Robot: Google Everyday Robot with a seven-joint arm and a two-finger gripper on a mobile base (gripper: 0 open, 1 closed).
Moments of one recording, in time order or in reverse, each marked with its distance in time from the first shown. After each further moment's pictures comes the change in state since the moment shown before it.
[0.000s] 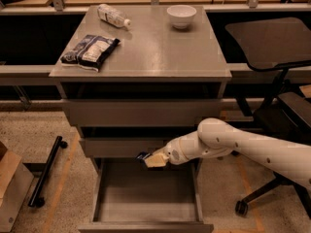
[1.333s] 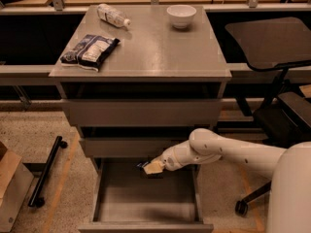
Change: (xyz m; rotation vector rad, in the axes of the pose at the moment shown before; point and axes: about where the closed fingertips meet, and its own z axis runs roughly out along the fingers) arm 0.037 -0.057 0.070 -0.023 0.033 0.021
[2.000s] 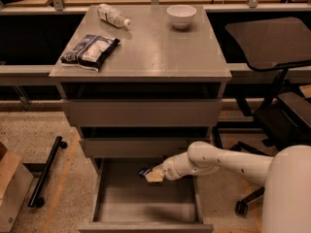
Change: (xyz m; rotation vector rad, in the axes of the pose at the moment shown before) arm 0.039 -0.025 0.032 0.043 -0.007 -0.005
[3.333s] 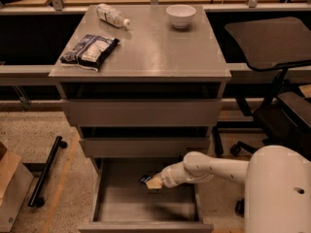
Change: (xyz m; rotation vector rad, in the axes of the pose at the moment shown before) arm 0.045 -0.040 0.053 0.045 0.029 0.024
